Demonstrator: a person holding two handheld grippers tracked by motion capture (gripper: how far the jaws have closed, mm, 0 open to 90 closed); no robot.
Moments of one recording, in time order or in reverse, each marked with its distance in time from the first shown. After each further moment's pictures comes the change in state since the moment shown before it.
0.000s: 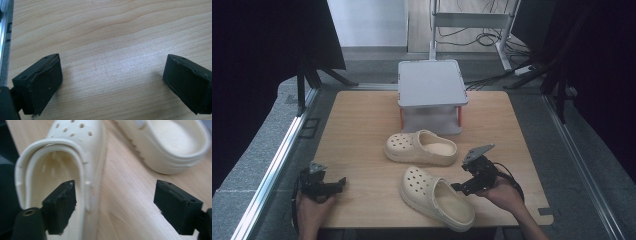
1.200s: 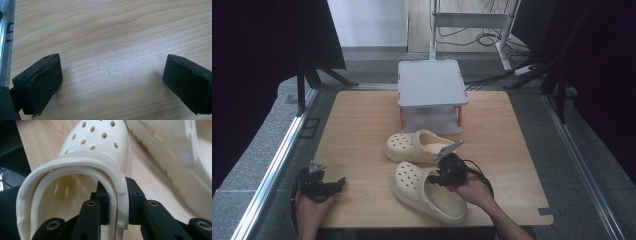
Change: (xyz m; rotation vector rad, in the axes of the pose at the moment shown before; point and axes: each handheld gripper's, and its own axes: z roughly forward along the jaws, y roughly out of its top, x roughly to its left) left arm 0.003 0.000 0.000 0.002 -0.002 0.004; right arm 0.029 0.044 0.051 0.002 0.087 0.029
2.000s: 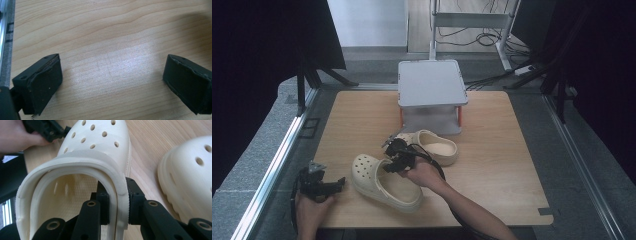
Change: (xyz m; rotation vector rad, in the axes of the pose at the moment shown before) left arm 0.001 0.000 0.000 0.000 -0.005 0.004; right arm 0.040 0.114 0.078 0.057 0.053 -0.061
